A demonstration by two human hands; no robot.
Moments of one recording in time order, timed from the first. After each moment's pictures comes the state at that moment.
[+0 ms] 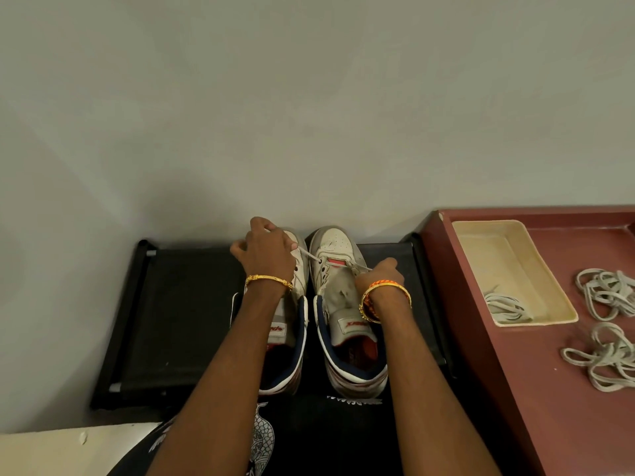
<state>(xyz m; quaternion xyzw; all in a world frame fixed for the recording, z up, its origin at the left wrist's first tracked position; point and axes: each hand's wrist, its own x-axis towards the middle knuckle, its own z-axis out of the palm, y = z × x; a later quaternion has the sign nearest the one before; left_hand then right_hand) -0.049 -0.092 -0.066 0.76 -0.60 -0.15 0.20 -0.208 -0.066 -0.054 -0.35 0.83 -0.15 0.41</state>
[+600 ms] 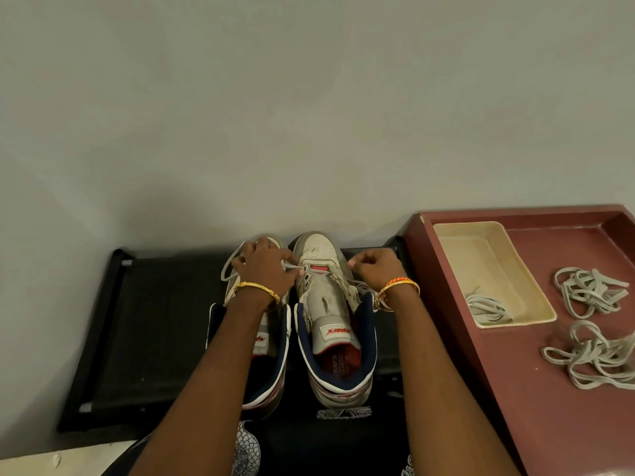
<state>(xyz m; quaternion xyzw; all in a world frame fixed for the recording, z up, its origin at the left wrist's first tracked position) -0.059 -0.095 -0.075 0.69 -0.69 -0.20 0.06 -0.252 -0.090 -0.076 -0.45 0.74 -0.27 0.42</state>
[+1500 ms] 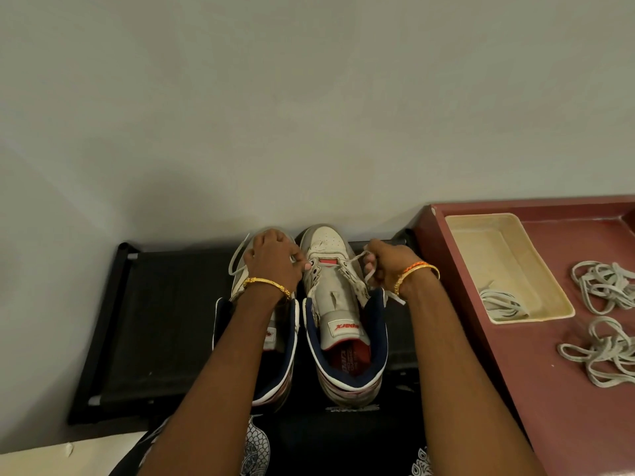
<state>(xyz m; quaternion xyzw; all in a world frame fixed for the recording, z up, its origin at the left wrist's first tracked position) -0.059 -0.098 -0.084 0.69 -0.70 -0.18 0.10 -0.254 -0.098 -0.065 -0.20 0.69 -0.35 0.61</state>
